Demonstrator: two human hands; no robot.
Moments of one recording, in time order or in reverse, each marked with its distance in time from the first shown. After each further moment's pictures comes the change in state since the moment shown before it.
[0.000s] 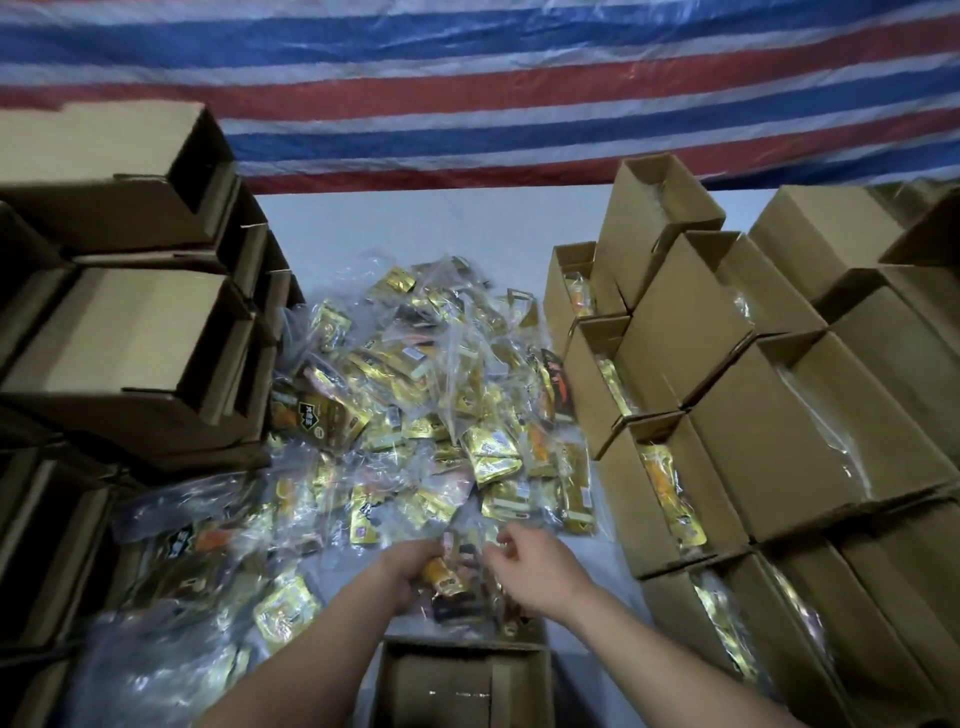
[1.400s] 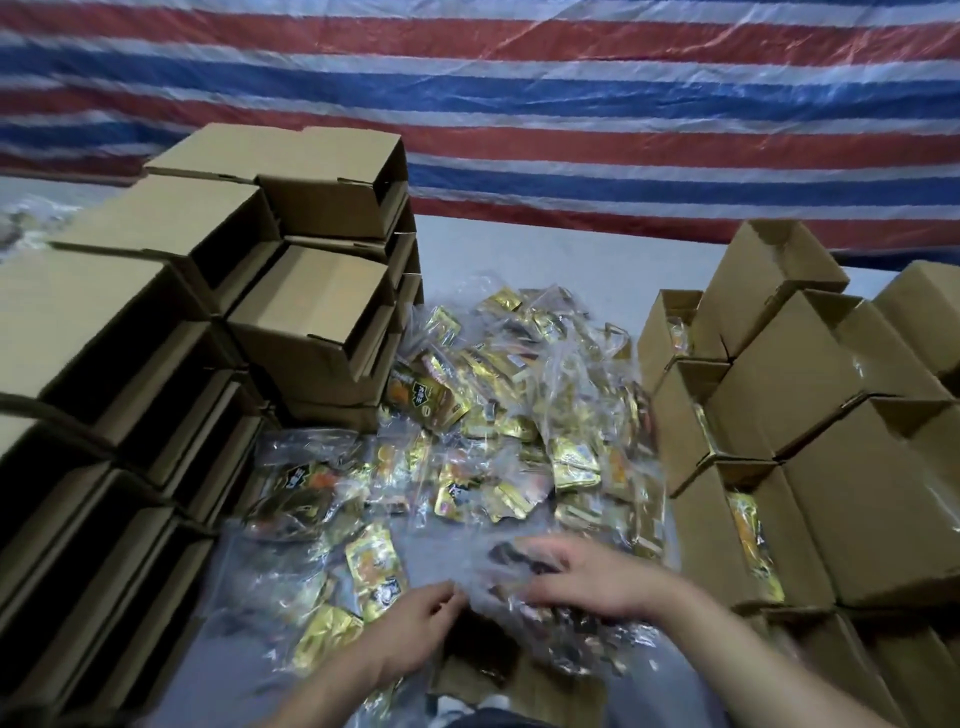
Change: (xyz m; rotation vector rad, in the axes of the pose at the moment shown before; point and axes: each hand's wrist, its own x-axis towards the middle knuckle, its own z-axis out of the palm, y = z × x) left_hand -0.055 -0.110 -0.084 0.784 0.079 0.683; right_hand -0.065 -0.083 -0.043 0.035 -0.568 -0.377
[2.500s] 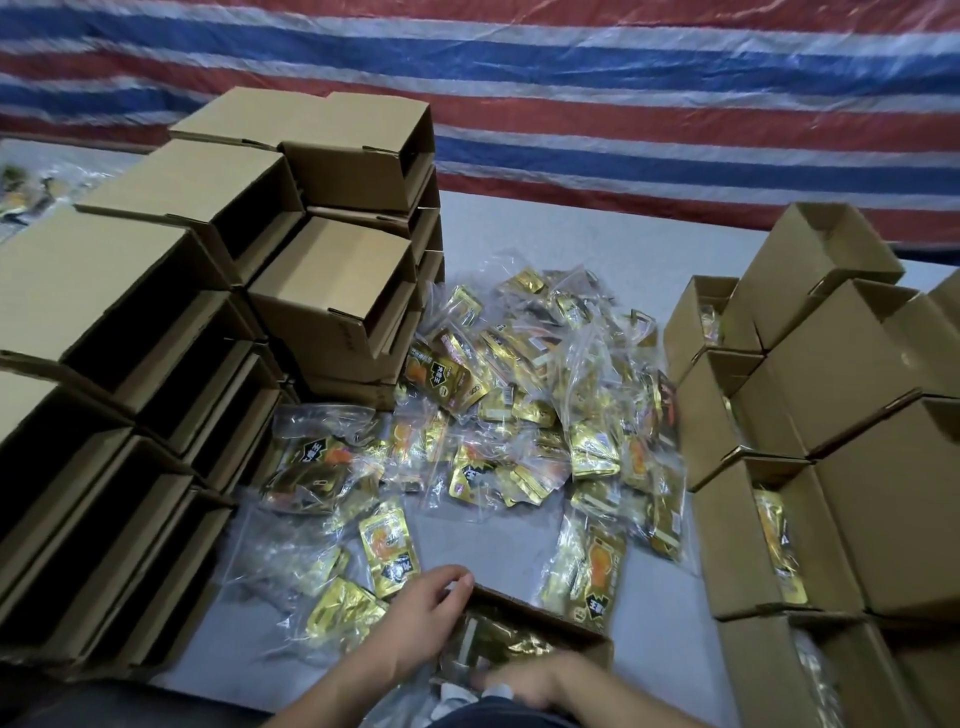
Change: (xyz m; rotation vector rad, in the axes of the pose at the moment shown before) left_hand -0.011 -0.003 0.018 -0.183 0.279 0.020; right_hand 0.079 0.070 0.119 -0.005 -0.464 0.399
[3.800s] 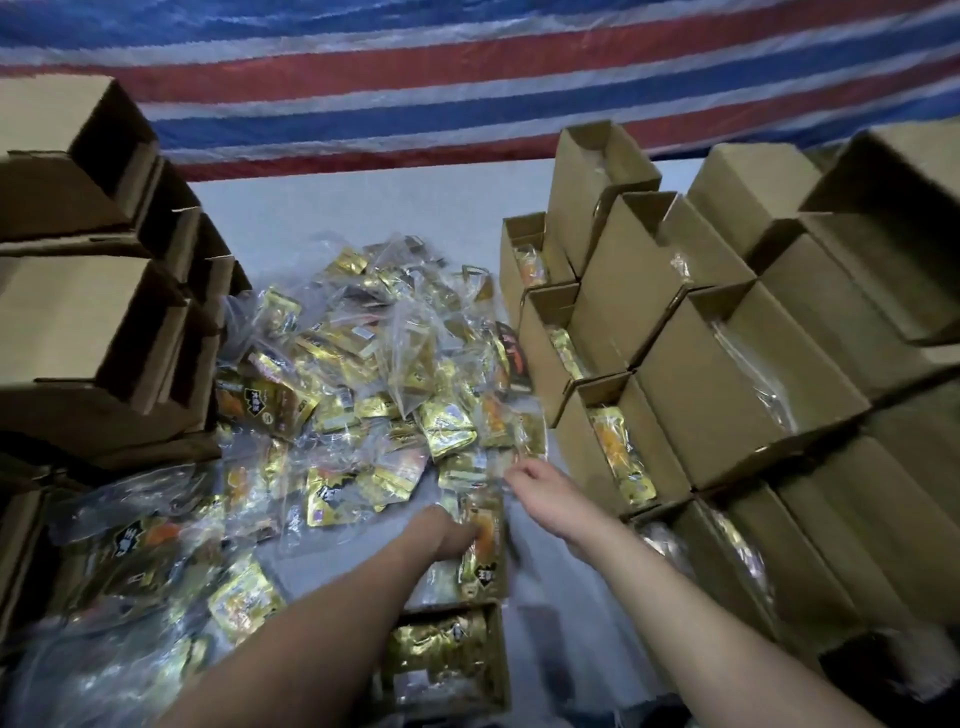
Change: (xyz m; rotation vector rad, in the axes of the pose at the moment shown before) left_hand 0.132 0.123 0.120 0.712 -0.447 -0.267; right_hand -0.122 0.093 -0.100 0.712 1.039 -0.110
